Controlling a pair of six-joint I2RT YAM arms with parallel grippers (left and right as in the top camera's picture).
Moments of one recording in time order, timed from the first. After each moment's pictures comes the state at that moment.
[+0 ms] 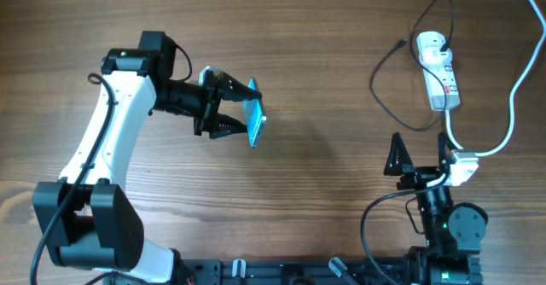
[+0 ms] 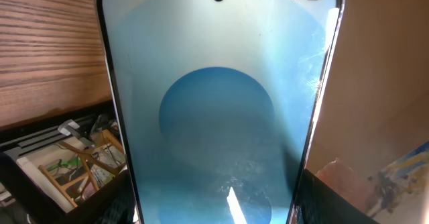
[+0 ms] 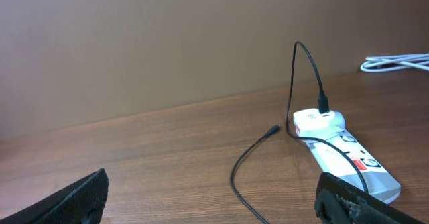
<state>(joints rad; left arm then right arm) -0.06 1.69 1.37 -1.30 1.18 -0.60 -0.07 0.02 0.01 0.01 -0.16 0.24</state>
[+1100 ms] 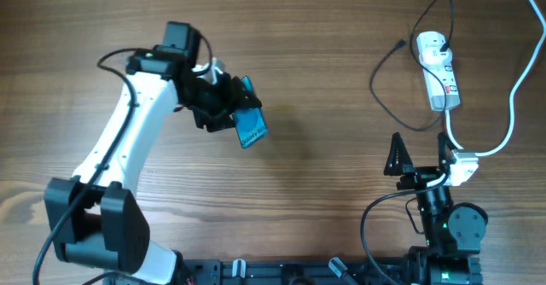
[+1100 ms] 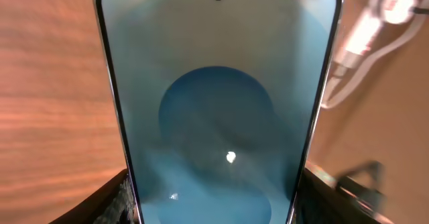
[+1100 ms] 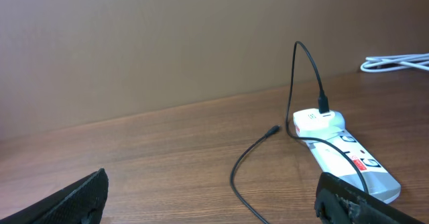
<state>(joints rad) -0.20 1.69 1.37 -1.08 0.60 -0.60 -0.07 0.02 0.01 0.01 -0.16 0.24</state>
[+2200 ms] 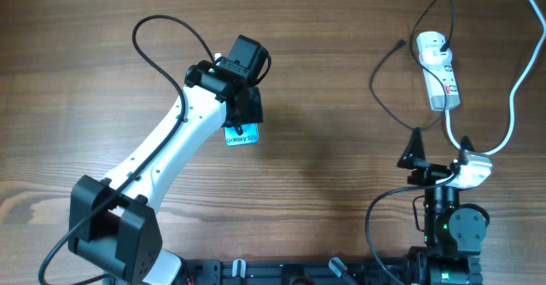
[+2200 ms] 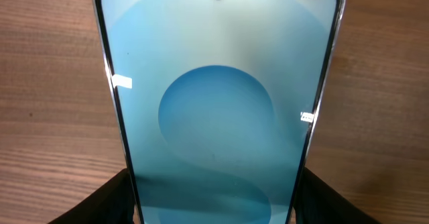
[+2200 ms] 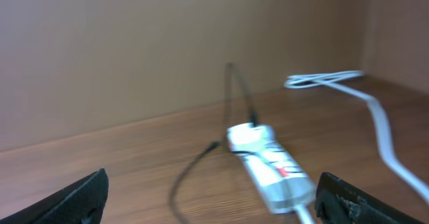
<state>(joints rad) -0.48 1.69 1.37 -1.03 -0.13 -0.58 -0.07 0.02 0.01 0.03 0.10 0.17</state>
